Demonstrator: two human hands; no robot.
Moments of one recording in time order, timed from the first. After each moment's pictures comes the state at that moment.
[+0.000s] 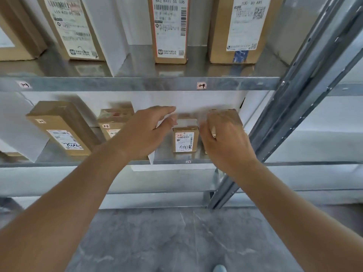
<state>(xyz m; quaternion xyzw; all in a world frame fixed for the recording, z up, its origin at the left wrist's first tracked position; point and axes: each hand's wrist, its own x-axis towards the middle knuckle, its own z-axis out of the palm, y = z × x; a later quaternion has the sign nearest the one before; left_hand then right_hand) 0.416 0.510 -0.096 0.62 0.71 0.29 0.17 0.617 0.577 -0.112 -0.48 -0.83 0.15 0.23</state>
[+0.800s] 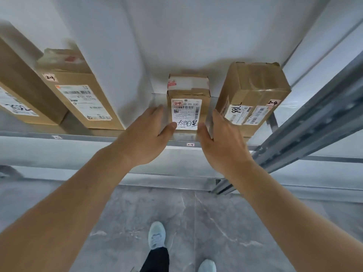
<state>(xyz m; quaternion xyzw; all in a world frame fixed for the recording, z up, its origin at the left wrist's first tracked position) 0.411 0.594 -0.297 0.57 0.79 0.14 0.20 0.590 0.667 -0.305 -0.48 -0.82 0.26 0.15</state>
